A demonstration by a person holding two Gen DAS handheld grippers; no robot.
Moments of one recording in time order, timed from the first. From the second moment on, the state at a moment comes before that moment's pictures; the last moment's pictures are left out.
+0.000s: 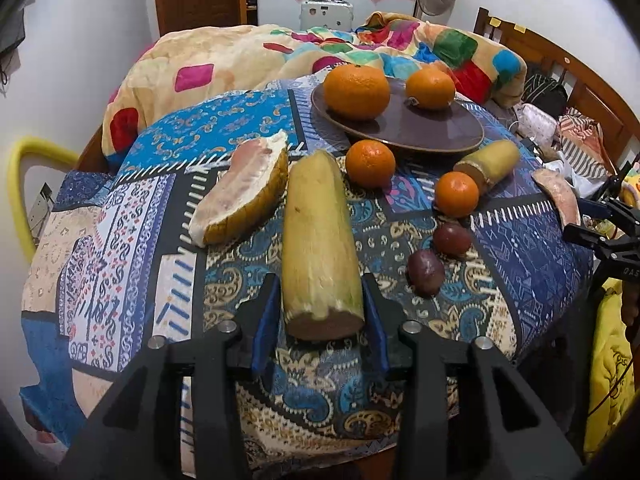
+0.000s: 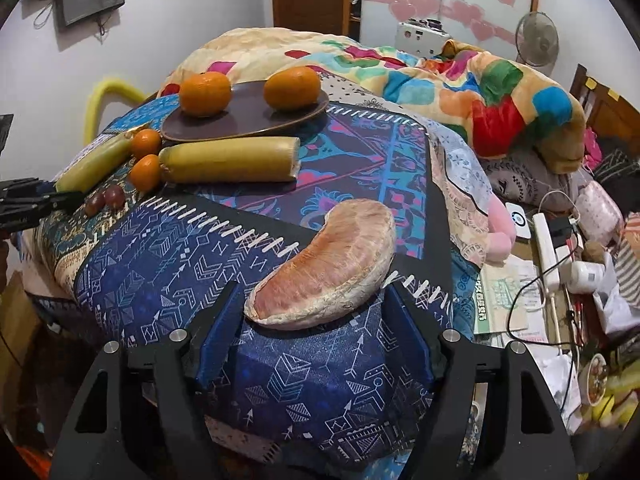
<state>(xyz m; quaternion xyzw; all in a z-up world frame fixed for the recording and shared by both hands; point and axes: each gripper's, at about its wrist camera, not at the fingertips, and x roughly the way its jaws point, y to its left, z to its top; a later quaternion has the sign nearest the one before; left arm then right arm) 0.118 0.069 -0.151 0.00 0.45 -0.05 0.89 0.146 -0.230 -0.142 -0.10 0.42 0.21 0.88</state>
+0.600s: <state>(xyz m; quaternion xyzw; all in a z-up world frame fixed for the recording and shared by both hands) 0.173 0.058 -0.155 0.01 0.46 -0.06 0.88 0.178 -0.213 -0.149 -0.09 0.41 0.18 0.89</state>
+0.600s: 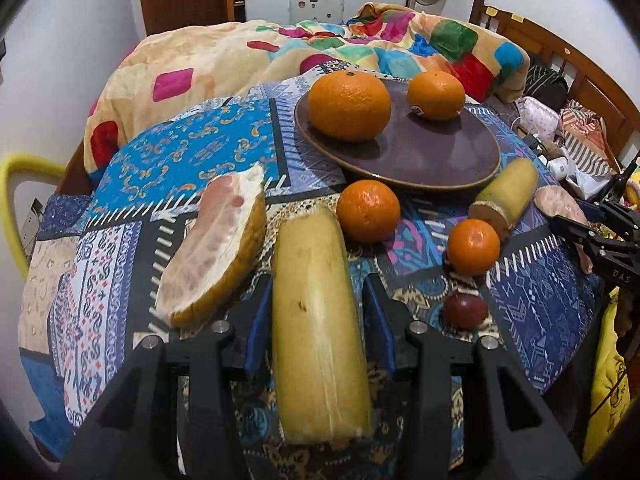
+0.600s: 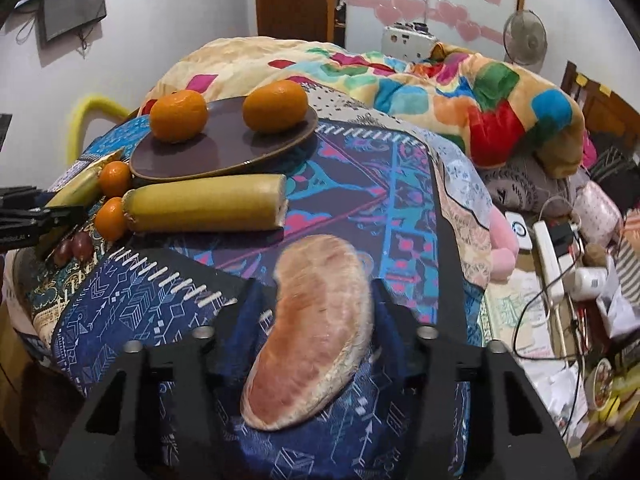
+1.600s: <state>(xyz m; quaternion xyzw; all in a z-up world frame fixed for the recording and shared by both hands) 0.154 0.043 -0.075 0.00 0.37 -0.07 0.93 0.174 -0.206 -0.078 -0.05 0.31 0.20 0.93</state>
